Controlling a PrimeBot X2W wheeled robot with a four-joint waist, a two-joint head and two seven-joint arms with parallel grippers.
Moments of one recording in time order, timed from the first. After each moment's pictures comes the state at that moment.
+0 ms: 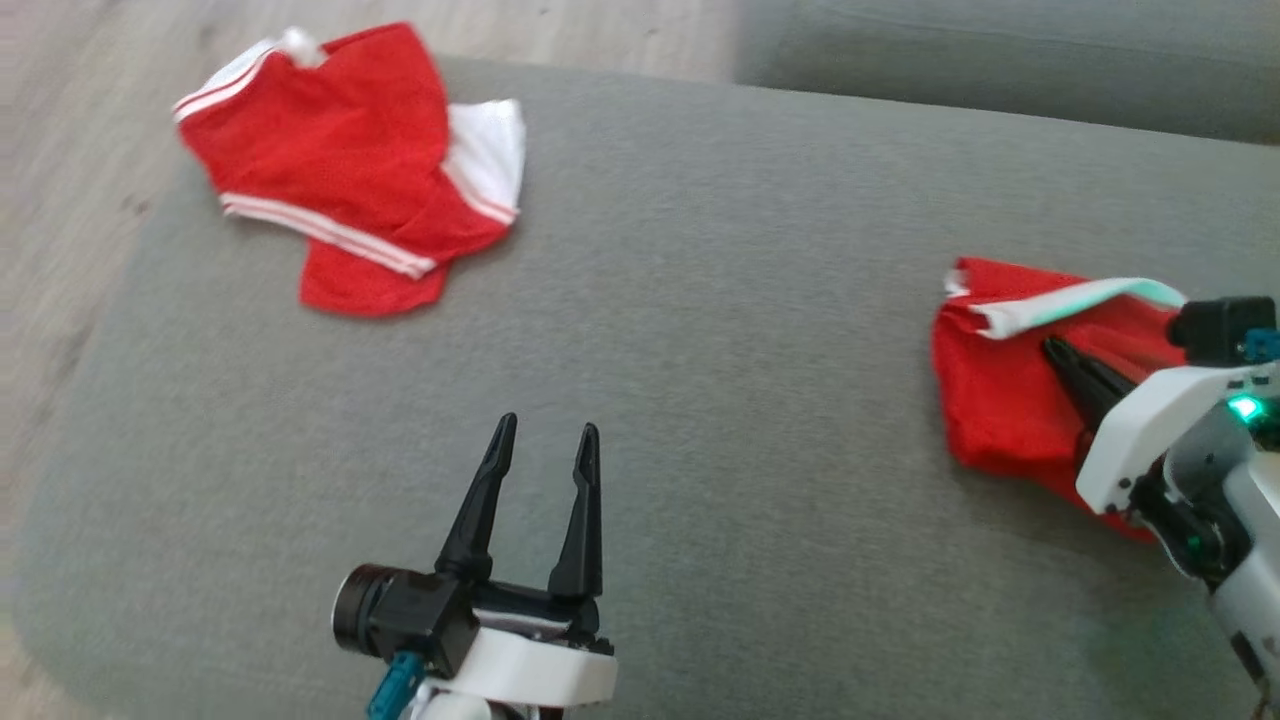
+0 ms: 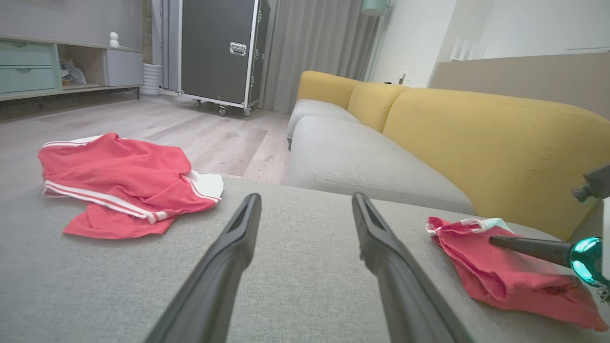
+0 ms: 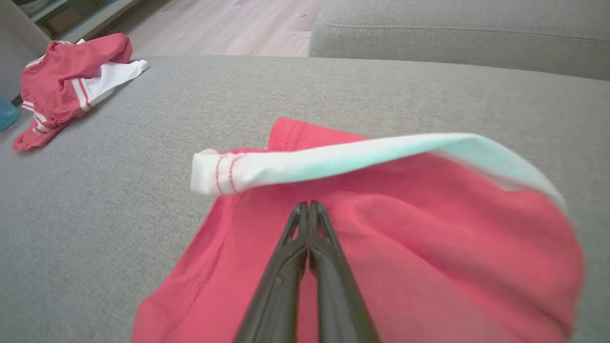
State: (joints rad) left arm -0.05 0.05 -0.51 0.06 -0.32 0.13 -0.26; right arm -0.42 -0.52 0.49 0.53 0.76 0.13 0.18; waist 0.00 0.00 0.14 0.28
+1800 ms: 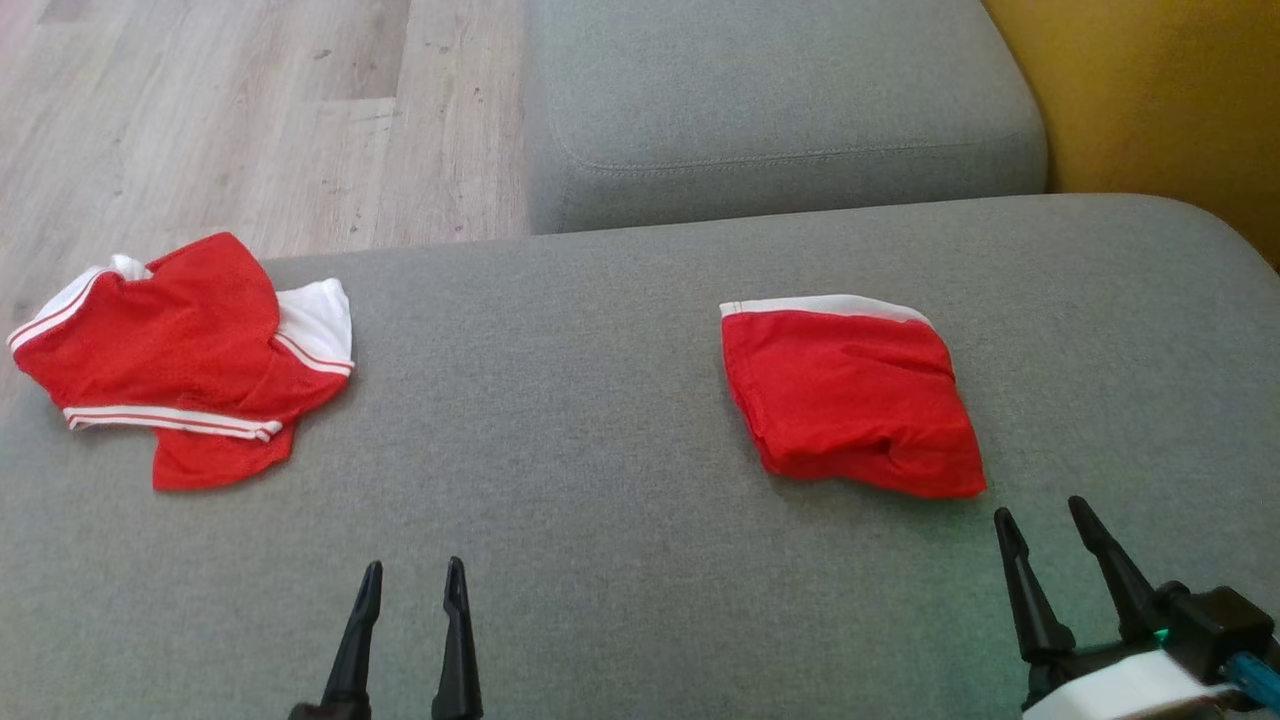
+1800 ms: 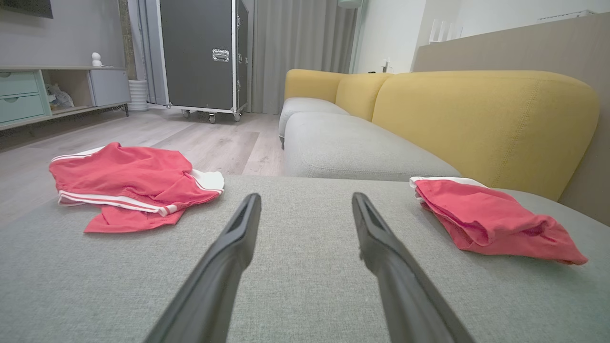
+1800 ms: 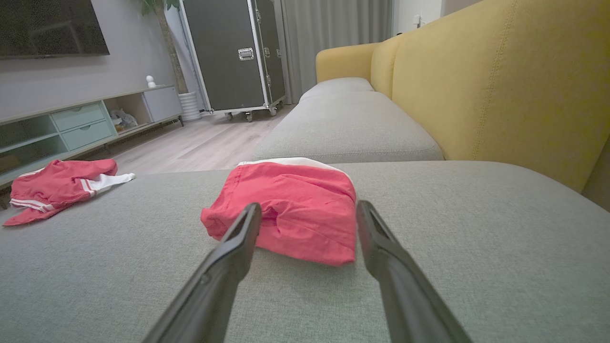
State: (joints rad) left arm 0.21 0.06 -0.27 0.08 -0.21 0.11 -0.26; right arm 0.14 -0.24 0.15 0.21 0.30 0.13 -0.25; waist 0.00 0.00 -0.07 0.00
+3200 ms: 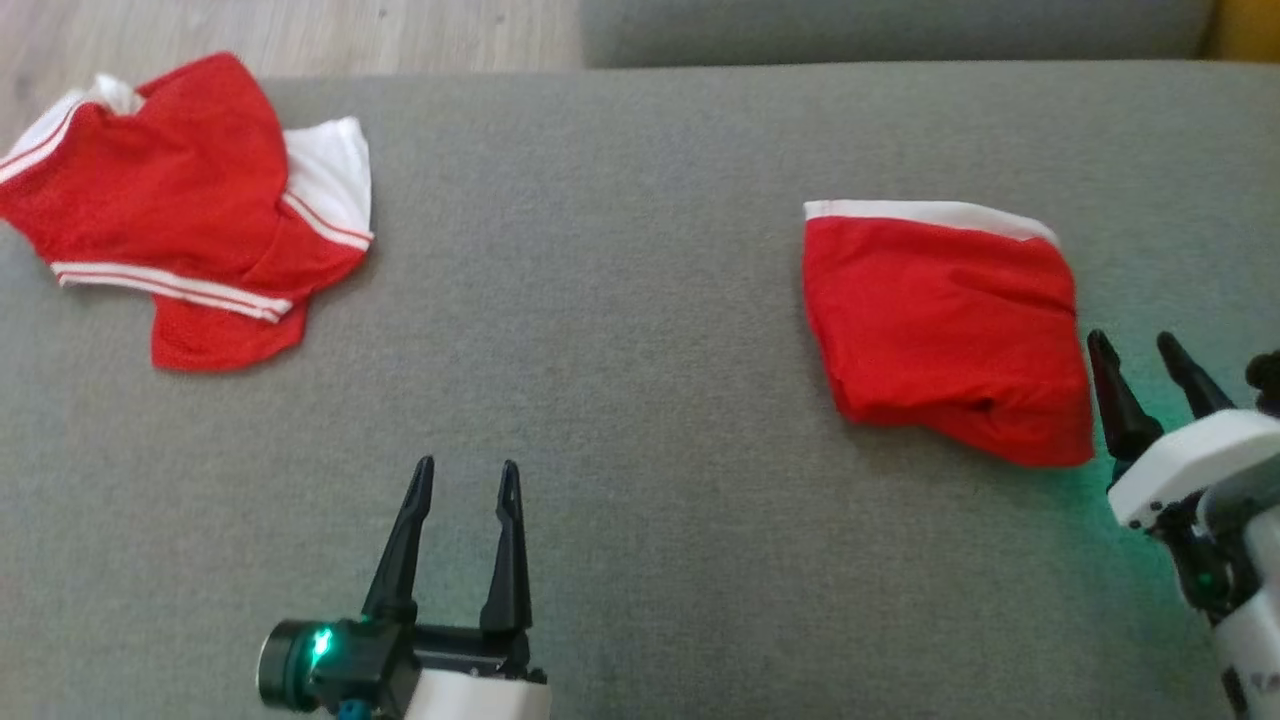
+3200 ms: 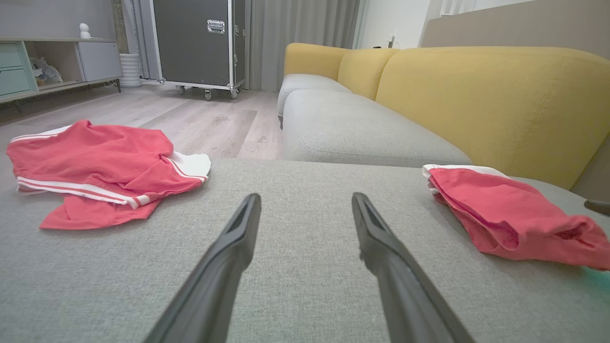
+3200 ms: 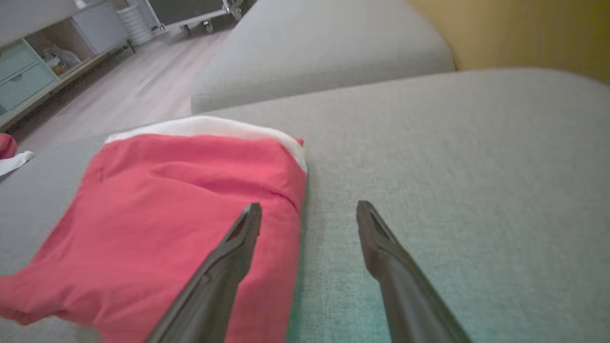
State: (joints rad) left arm 0.07 0.05 -0.36 0.04 -0.20 0.13 -0.26; right arm -0.30 -0.39 0.18 0.56 0.56 0.13 -0.03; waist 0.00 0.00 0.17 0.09
